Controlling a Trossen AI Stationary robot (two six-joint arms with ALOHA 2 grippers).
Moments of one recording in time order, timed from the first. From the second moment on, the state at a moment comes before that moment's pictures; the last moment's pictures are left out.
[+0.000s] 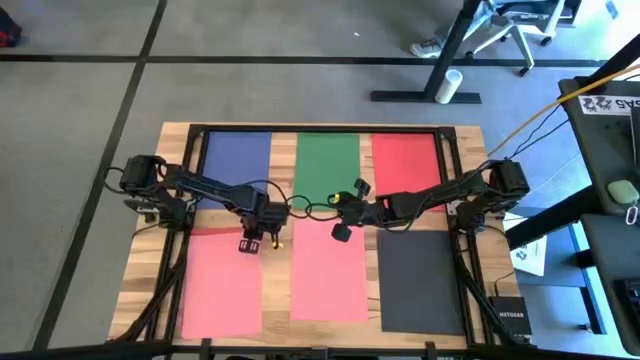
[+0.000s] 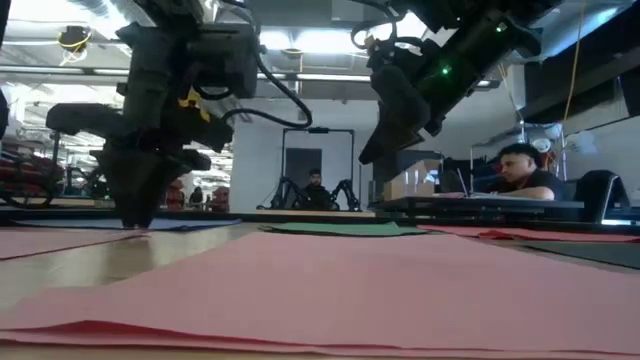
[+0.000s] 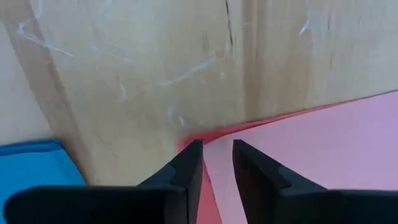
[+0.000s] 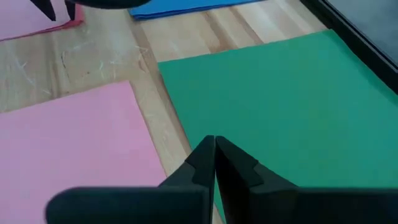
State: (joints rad) left arm -0.05 1.64 0.92 -0.83 0.02 0.11; right arm 0.12 1.65 0.91 -0.08 0.48 0.31
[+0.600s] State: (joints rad) left arm -0.03 1.64 0.88 -0.82 0.02 0.12; right arm 0.12 1.65 0.91 -0.08 0.48 0.31
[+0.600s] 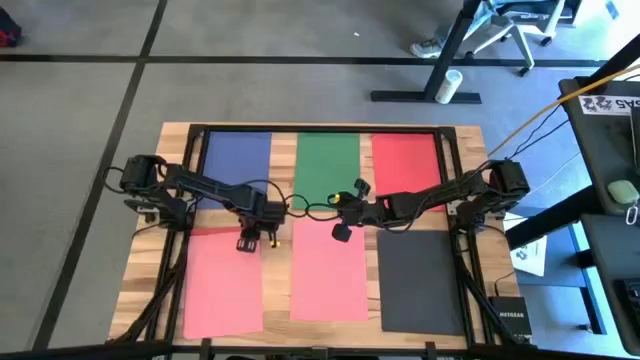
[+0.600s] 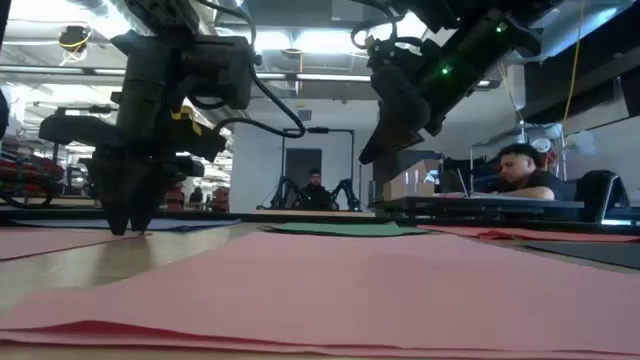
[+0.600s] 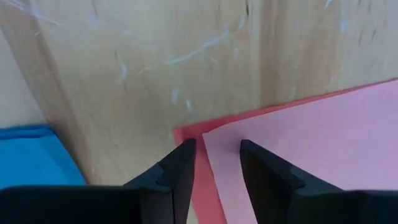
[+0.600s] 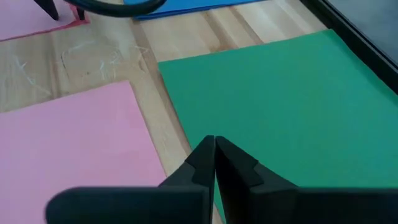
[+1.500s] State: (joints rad) left arm -0.04 1.64 0.92 -0.83 0.05 0.07; right arm 0.12 1.65 0.91 -0.08 0.49 0.31
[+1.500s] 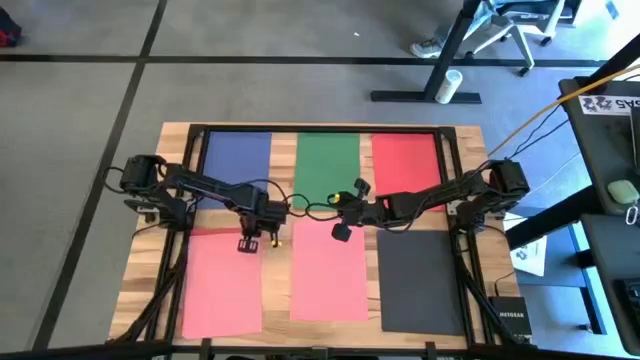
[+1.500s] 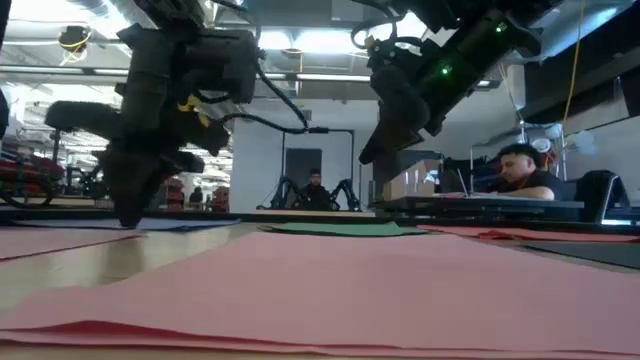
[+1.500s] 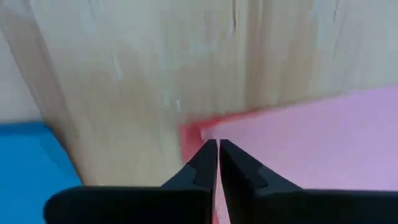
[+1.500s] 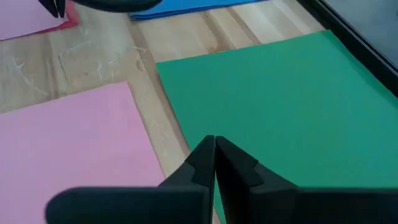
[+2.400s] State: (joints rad) left arm -0.03 1.64 0.90 -0.82 0.05 0.04; right arm 0.12 1.65 0.91 -0.08 0.49 0.31
